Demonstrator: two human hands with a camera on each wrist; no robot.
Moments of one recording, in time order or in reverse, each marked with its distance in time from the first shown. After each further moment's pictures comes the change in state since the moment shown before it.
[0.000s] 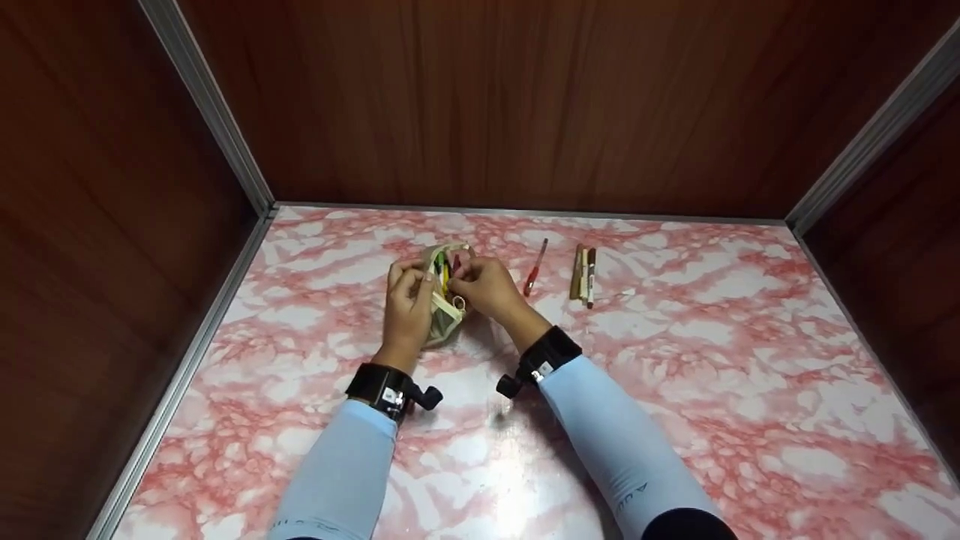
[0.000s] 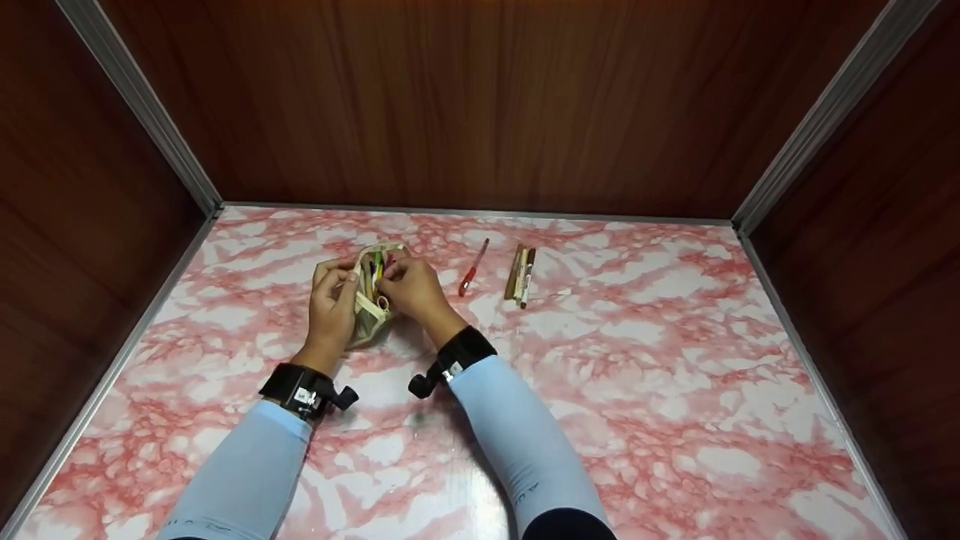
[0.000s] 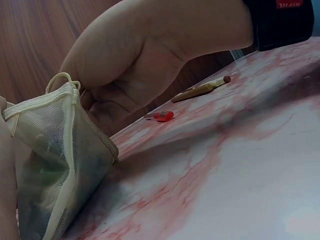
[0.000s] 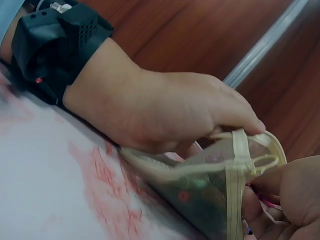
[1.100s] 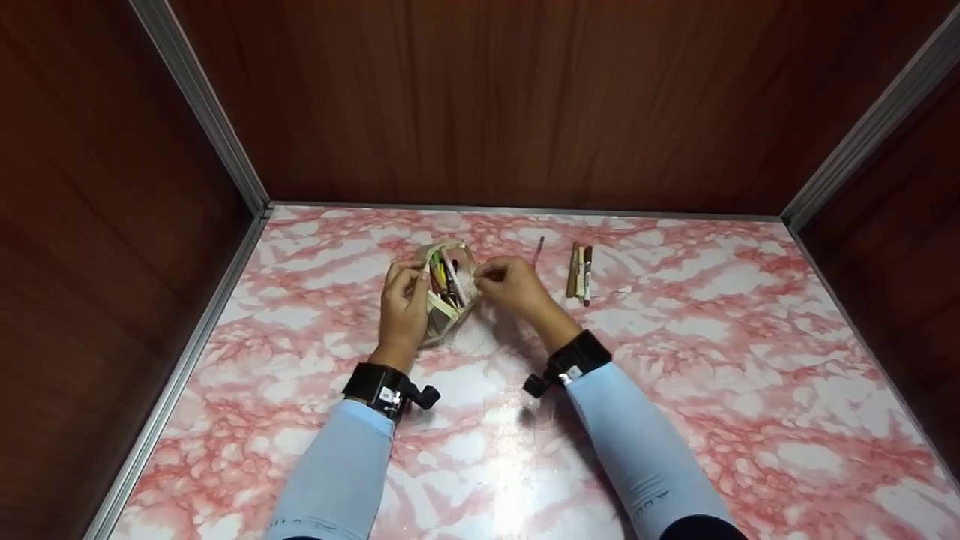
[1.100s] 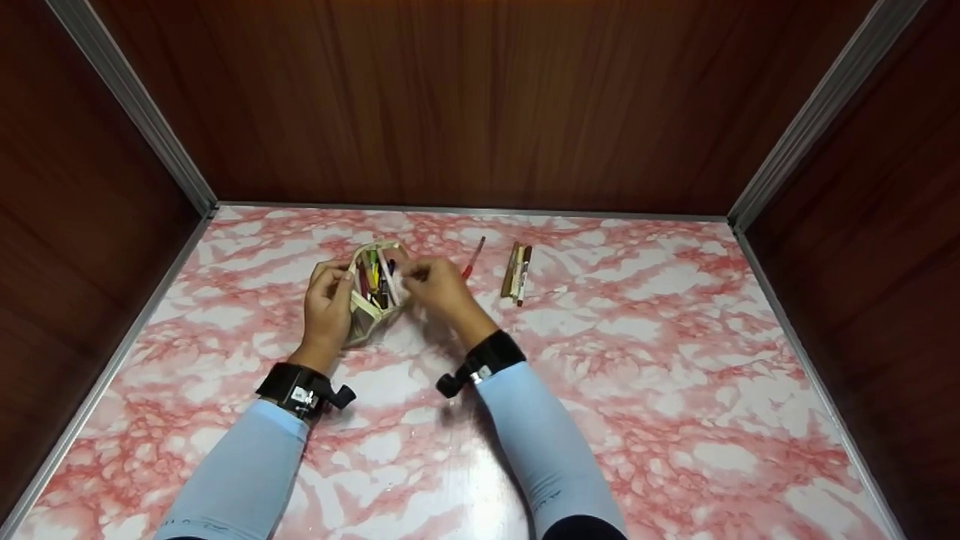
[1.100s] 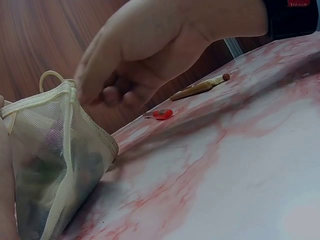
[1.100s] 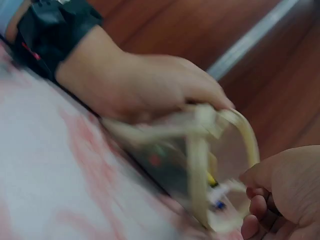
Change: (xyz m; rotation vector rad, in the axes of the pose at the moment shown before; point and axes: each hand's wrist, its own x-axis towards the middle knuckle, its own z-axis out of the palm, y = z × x) left_hand -0.001 0.001 0.000 0.007 0.002 0.002; right_hand -0.014 0.017 -0.050 -0.022 -0.073 -0.016
